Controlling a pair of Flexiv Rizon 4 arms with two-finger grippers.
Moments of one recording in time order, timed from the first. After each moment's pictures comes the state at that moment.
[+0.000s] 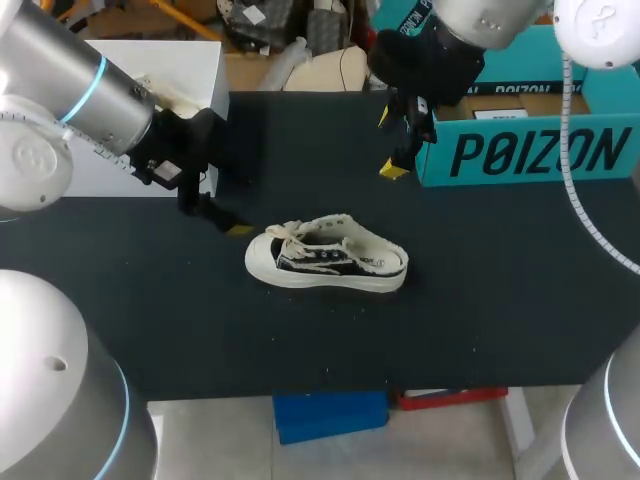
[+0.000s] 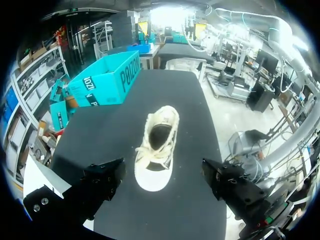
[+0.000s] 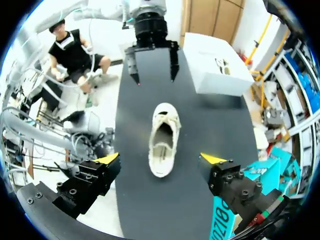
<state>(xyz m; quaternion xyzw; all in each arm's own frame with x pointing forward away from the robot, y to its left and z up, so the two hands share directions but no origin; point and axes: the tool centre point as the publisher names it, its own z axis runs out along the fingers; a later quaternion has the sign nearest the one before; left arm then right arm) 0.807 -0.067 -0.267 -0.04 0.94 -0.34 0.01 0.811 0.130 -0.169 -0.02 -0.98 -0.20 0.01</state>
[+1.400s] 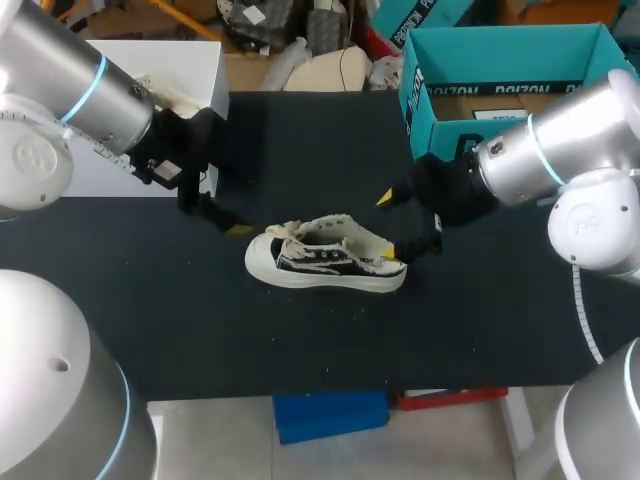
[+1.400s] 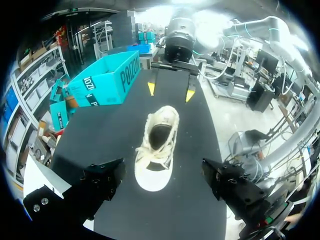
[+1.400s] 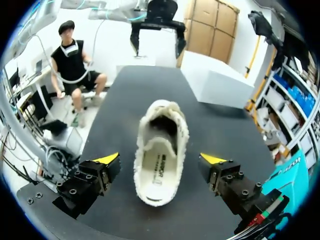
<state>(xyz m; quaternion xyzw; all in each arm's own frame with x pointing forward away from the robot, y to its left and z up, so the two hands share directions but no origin) 0.807 -0.067 -0.266 -0.04 0.94 -0.34 0.01 0.810 0.128 -0.339 -0.01 -0.92 -0.39 -0.05</state>
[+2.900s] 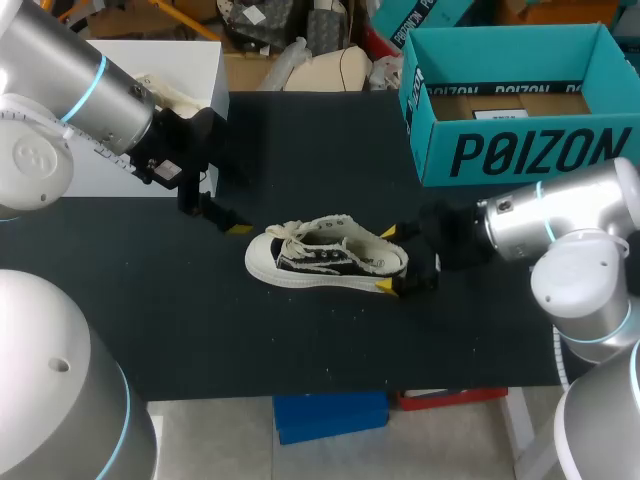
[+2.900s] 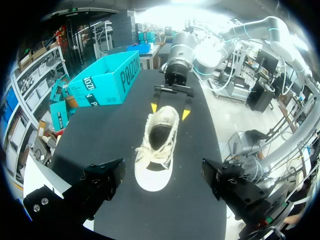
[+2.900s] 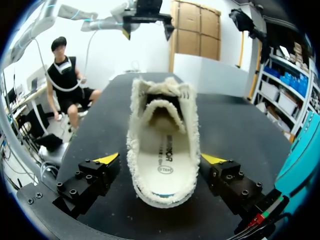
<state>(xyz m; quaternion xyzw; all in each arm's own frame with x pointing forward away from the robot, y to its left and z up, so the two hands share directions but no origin) 0.807 -0.068 -0.266 -0.04 0.94 -0.34 0.01 0.807 0.126 -0.416 -0.07 -0.88 -0.46 -0.04</state>
